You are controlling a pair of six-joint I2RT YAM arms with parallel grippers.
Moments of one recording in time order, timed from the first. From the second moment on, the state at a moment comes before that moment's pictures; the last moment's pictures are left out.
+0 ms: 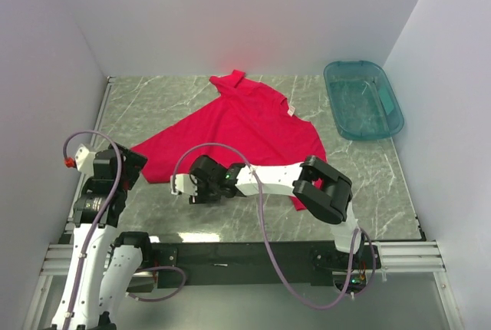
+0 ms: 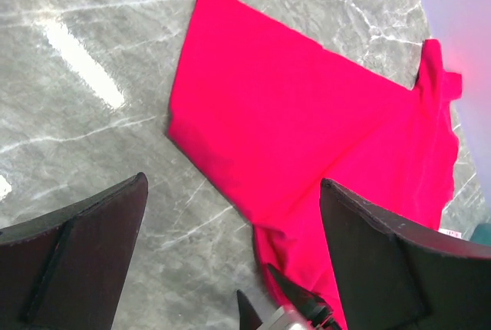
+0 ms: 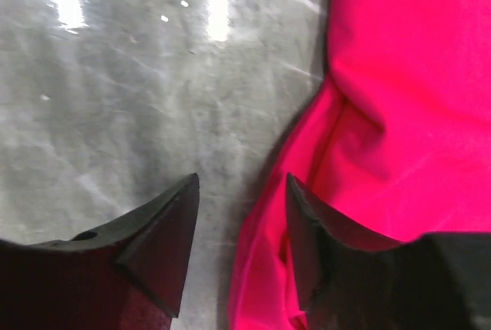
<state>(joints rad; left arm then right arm) -0.02 0.59 0.74 -0.81 -0.34 -1.00 1.14 2.00 1.34 -0.26 -0.04 -0.57</state>
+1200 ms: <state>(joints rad) -0.02 0.88 0.47 -0.65 -0.06 -1.17 1.06 1.68 1.30 -1.00 -0.67 -1.16</state>
